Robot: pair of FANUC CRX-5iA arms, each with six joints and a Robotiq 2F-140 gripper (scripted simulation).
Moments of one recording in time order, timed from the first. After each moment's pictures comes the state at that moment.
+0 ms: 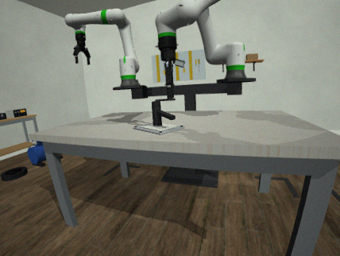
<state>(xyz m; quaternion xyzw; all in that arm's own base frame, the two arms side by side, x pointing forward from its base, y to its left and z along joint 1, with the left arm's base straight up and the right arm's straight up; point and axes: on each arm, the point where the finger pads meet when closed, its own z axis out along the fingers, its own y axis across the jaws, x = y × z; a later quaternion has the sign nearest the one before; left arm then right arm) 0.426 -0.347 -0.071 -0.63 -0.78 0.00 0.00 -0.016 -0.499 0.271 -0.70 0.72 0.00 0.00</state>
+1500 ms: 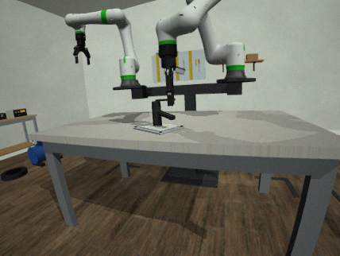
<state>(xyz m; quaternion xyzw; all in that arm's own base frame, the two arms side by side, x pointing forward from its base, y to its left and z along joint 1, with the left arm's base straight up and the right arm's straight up) 0.426 -0.347 -0.108 -0.63 -0.78 0.00 0.00 -0.016 -0.499 0.271 -0.70 0.72 0.00 0.00</state>
